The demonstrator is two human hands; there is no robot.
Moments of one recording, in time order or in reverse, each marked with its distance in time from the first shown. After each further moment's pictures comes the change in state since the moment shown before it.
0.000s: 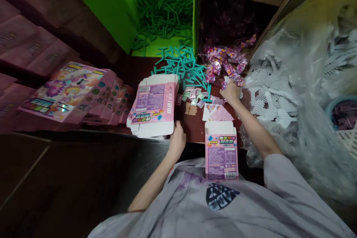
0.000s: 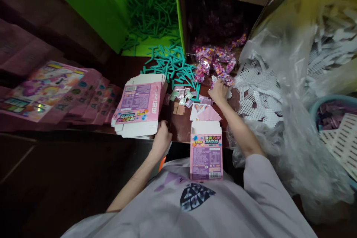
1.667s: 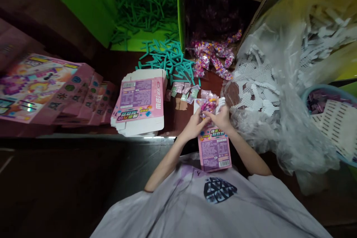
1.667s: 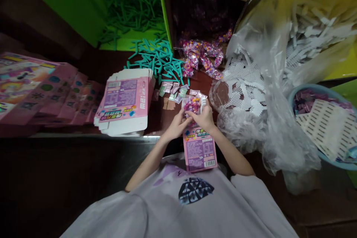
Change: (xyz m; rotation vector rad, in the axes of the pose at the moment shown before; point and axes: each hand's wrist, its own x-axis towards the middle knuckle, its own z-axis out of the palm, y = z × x) left_hand 0.017 0.073 0.020 -0.871 -0.202 0.531; right_hand -0.152 0.008 -0.033 0.962 0.073 -0.111
